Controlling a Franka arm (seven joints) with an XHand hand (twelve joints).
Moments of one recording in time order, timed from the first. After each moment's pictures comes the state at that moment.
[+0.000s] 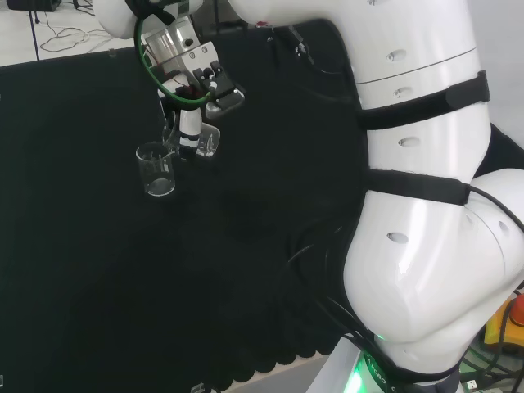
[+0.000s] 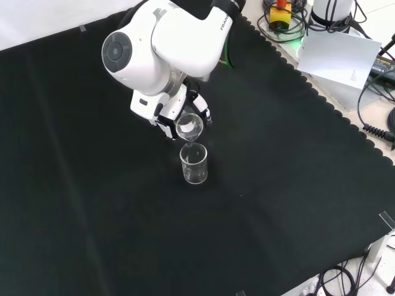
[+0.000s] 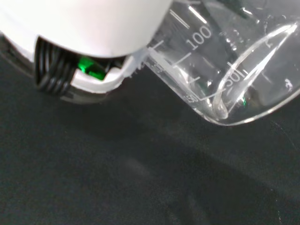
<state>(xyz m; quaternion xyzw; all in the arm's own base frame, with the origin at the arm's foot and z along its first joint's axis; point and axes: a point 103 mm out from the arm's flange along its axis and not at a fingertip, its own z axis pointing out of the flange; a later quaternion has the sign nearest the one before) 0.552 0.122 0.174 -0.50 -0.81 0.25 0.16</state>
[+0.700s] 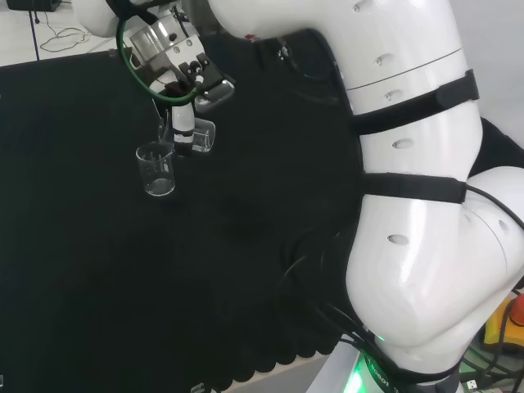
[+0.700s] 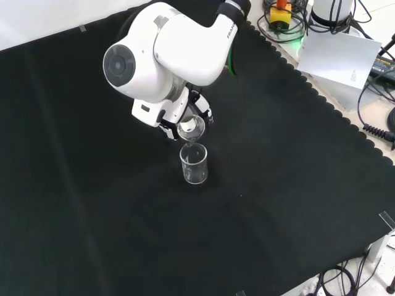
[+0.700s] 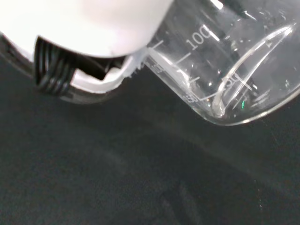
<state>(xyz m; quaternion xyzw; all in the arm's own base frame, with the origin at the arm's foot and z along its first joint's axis) 0.554 0.137 0.189 -0.50 -0.80 0.31 0.14</state>
